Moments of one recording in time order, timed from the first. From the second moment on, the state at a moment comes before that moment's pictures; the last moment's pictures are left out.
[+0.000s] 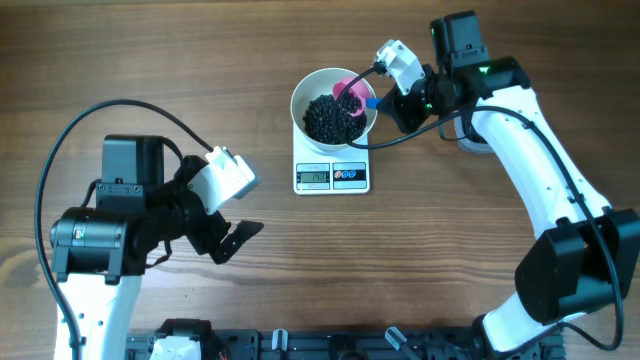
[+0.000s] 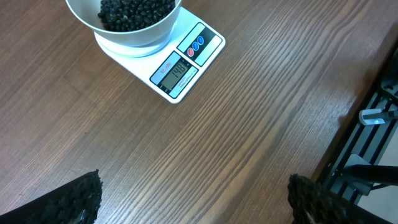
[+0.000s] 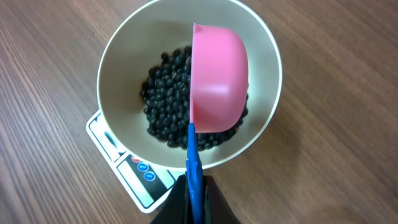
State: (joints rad) left arm -0.07 1.04 1.17 -1.25 0.49 0.74; right arm 0.24 1.78 1.53 -0.83 -0.45 -0.48
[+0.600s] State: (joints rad) left arm -0.07 1.04 1.17 -1.25 0.49 0.74; right arm 0.25 1.76 1.53 -0.83 -0.46 -0.48
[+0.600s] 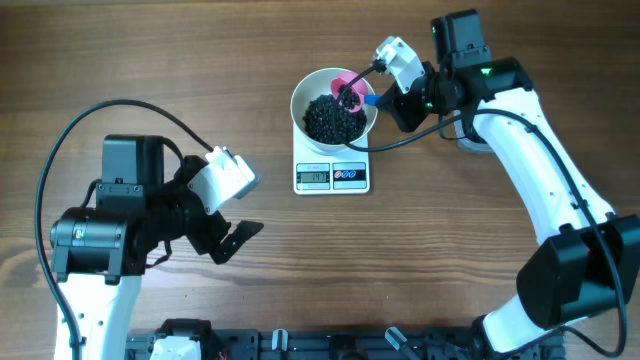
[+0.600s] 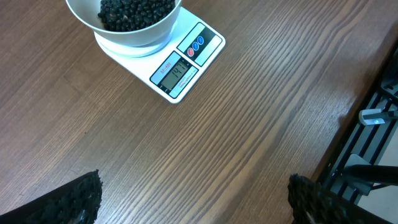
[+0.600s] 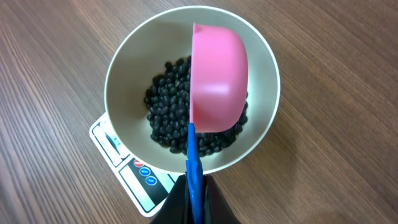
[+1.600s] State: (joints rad) left arm -0.07 1.04 1.17 -1.25 0.49 0.74; right arm 0.26 1.75 1.53 -0.82 -0.46 -0.42
